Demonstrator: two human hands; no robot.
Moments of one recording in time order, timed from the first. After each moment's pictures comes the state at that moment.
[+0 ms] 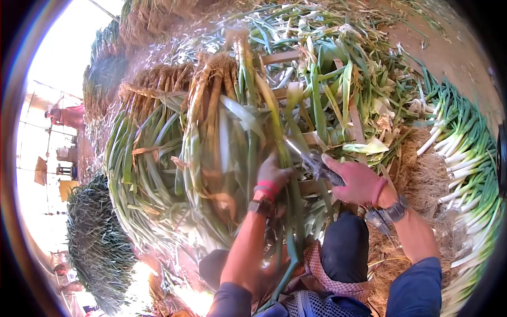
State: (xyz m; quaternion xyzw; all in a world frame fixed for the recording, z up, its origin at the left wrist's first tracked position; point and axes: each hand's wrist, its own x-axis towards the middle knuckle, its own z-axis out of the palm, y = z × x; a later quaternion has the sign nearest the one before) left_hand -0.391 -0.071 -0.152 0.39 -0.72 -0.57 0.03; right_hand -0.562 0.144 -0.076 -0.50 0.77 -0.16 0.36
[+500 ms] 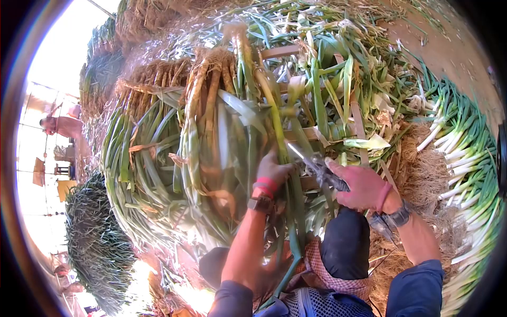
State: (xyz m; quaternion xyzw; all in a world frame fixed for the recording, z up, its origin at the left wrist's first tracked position) left_hand -0.385 -0.076 -0.169 0.35 -0.69 -0.63 0.06; right_hand -0.545 0.162 -0.076 -0.52 0.78 -0.12 0.34
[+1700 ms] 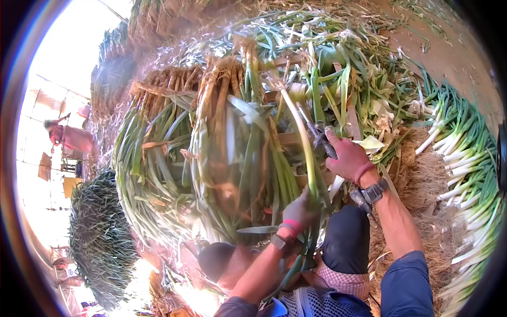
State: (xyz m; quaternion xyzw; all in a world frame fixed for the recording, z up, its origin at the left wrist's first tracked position) left_hand -0.327 0.058 -0.159 0.35 -0.82 -0.44 -0.12; right_hand -0.561 0.124 -0.088 -0.43 0.86 -0.15 0.23
